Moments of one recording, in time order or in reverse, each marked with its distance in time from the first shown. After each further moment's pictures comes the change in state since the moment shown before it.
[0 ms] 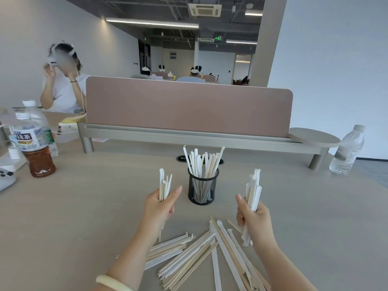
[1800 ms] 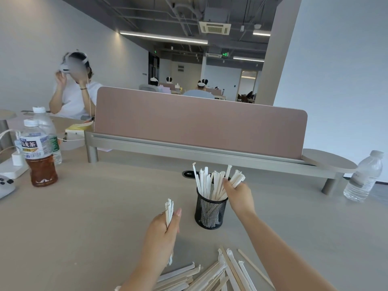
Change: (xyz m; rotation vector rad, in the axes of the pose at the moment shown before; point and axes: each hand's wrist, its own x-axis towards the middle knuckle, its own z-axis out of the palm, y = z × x) left_hand 0.002 -0.005 -0.006 0.302 0.069 0.154; right_hand 0.116 -0.020 0.069 -0.451 0.034 -0.018
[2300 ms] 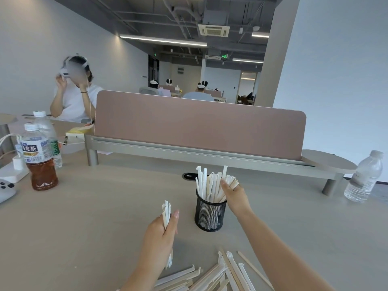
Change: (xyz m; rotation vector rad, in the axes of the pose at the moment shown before) left_hand 0.003 -0.003 0.000 -0.021 0.020 -0.021; right_hand 0.000 -0.004 0.003 0.125 -0.139 0.070
